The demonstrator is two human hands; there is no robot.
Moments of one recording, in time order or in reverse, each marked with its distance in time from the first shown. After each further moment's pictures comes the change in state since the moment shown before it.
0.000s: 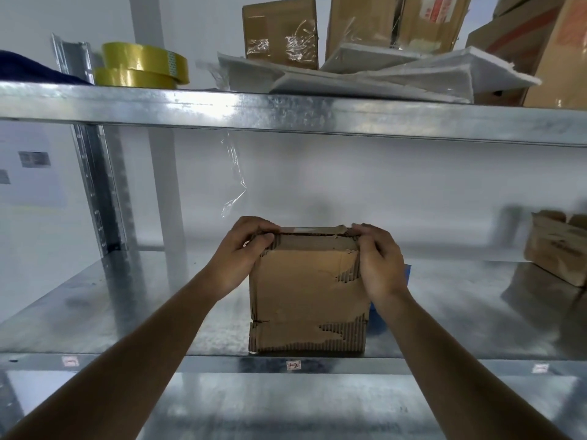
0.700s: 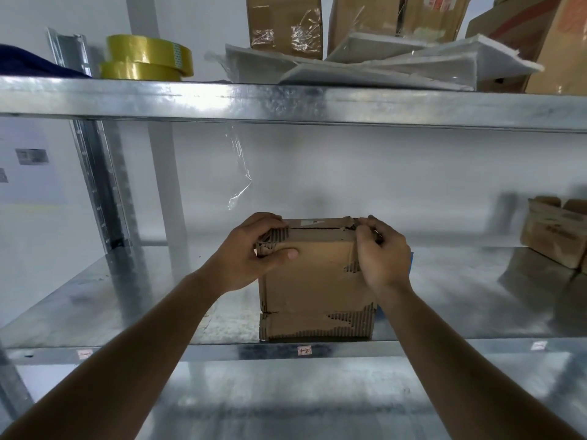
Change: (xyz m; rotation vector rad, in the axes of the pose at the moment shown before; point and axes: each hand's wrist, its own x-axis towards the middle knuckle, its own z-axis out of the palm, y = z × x) left_hand -0.008 -0.005 -0.016 0.312 -0.179 0.285; right_hand -0.019 -0.016 0.008 -0.160 0.101 0.038
